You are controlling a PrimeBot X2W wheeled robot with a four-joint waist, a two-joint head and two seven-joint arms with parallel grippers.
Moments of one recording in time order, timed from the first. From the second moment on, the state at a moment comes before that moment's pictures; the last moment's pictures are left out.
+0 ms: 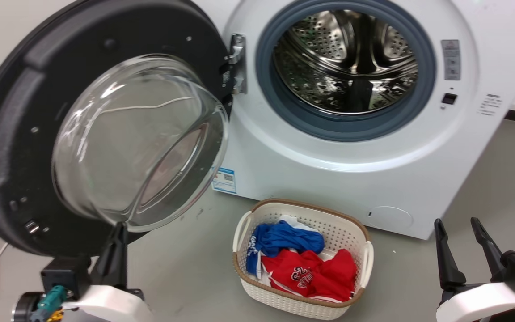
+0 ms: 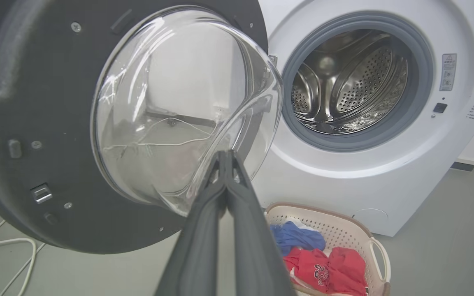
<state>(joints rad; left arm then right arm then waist) 0.07 0.40 -0.23 -0.14 -0.45 0.23 -0.05 0.07 -0.05 -0.10 0.00 0.10 0.13 -0.09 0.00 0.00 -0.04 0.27</state>
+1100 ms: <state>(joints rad) -0.07 0.32 -0.31 0.13 -0.43 0.18 -0.20 0.07 -0.05 -0.05 -0.02 0.06 0.13 -0.06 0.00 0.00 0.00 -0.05</state>
